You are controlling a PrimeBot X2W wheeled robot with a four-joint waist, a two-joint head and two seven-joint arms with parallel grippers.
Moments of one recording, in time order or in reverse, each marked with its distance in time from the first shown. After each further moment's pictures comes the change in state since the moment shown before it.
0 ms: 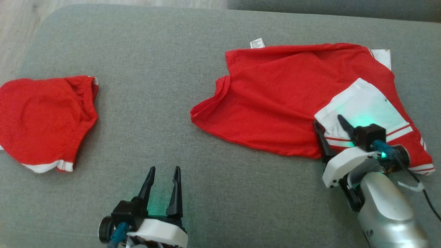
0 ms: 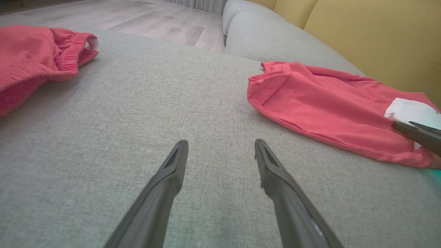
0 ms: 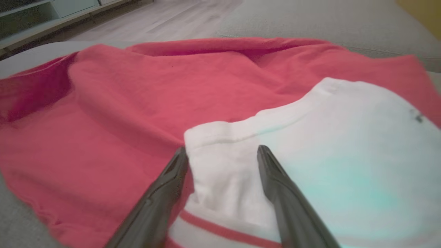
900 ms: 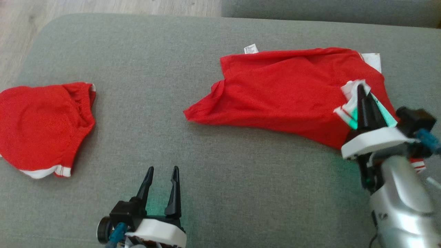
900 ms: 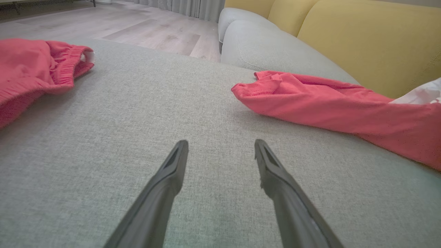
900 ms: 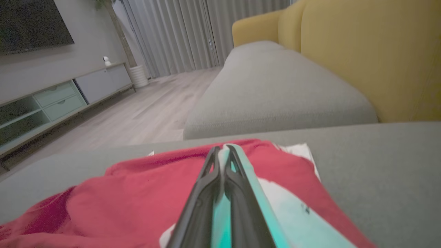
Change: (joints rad) left arm 0.003 0.000 0.007 -0.005 0.002 -0.001 0.000; right arm -0.001 0.031 -0.181 -0.153 0.124 0.000 -0.068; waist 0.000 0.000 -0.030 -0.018
